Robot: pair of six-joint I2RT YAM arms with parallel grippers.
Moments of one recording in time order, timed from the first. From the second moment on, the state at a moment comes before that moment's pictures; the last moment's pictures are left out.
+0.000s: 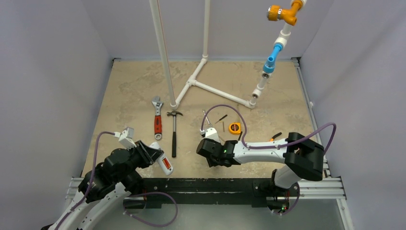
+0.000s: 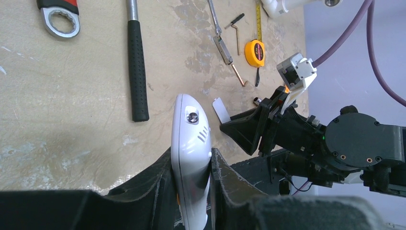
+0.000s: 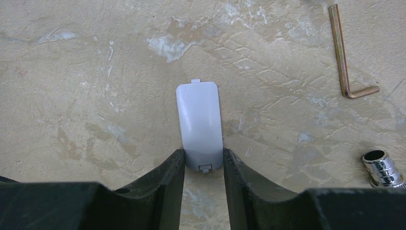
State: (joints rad) left arm -0.76 0.03 0.51 -0.93 -0.16 -1.01; right arm 1.24 1.54 0.82 -0.46 0.38 0.77
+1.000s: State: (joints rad) left arm -0.76 0.08 0.25 -0.41 -0.19 -1.04; right arm 1.25 1.40 0.82 -0.50 0.38 0.62
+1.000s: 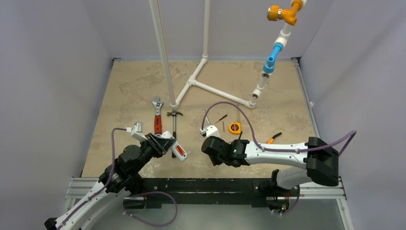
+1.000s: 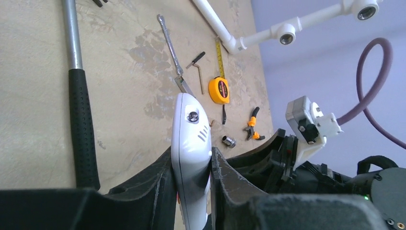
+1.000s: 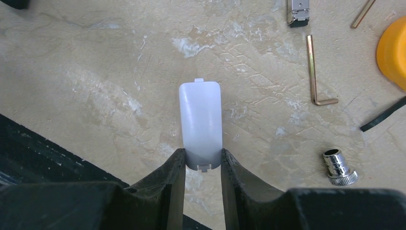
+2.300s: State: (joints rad) left arm -0.76 0.41 0.17 0.17 -0.09 -1.19; right arm 1.25 1.32 1.13 -0.57 0.26 0.39
